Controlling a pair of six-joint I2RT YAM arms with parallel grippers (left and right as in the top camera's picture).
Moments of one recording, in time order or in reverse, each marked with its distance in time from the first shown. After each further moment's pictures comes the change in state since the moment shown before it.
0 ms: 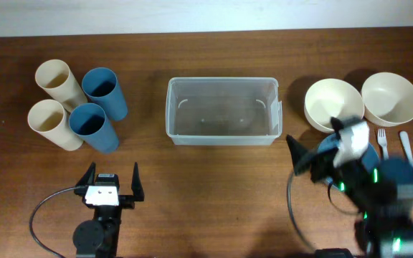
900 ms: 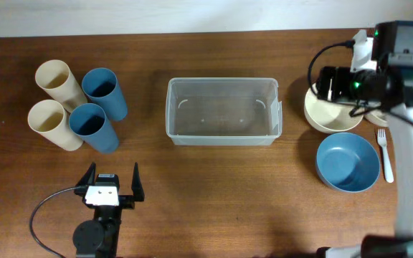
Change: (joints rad) left arm 0.000 0.000 0.000 0.000 0.003 0.000; right arm -0.101 0.921 0.924 -0.666 0.327 0.060
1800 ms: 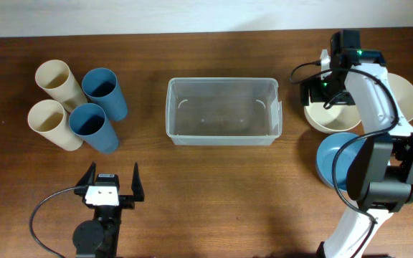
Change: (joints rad) left arm 0.000 0.000 0.000 0.000 0.000 0.000; right arm -0.005 0.445 0.000 0.111 0.089 -0.079
